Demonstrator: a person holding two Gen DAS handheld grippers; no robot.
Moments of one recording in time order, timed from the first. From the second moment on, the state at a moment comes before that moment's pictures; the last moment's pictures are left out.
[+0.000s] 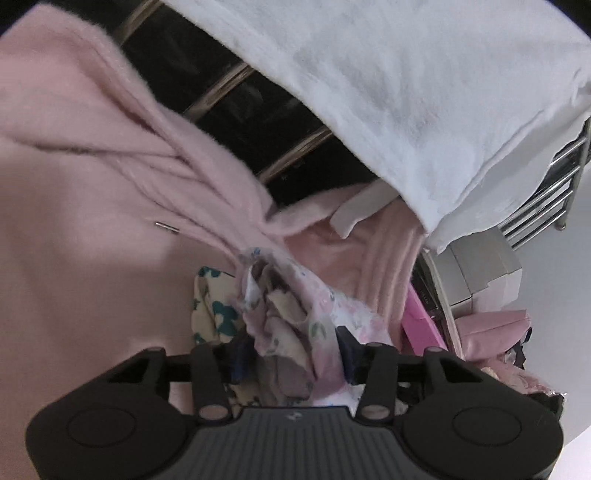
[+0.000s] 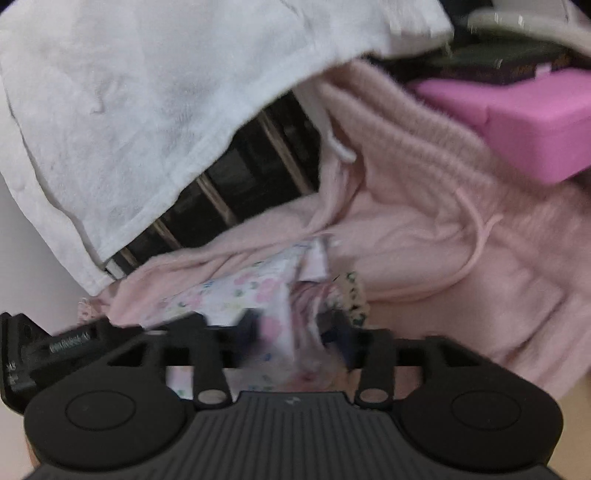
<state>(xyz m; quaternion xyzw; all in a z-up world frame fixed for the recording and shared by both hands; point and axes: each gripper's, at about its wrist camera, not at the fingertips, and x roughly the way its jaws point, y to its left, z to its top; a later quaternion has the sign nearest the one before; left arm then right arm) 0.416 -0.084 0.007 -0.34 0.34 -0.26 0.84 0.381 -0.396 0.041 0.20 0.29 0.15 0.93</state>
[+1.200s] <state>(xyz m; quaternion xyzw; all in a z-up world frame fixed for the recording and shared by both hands) 0.088 0.000 0.082 -0.05 0.30 -0.07 0.95 0.110 -0.269 0.097 0.02 0.24 0.16 0.96</state>
